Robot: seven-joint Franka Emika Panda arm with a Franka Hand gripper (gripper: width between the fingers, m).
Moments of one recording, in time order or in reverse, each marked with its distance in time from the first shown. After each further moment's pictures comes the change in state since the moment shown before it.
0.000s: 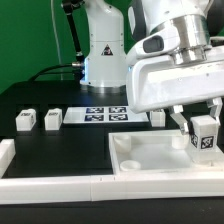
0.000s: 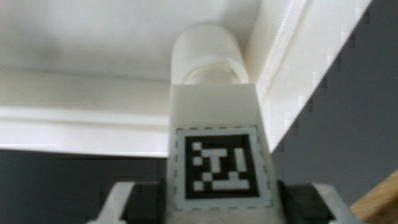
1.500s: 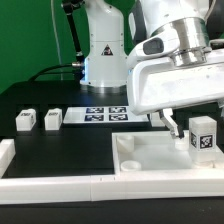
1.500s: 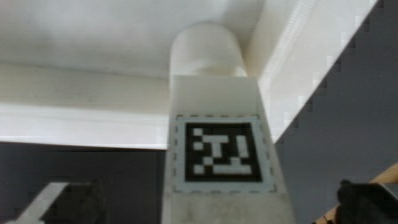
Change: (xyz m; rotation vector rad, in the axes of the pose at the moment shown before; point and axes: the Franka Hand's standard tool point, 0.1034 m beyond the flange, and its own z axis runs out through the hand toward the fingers) arm 0.002 0.001 0.002 -0.006 0.034 0.000
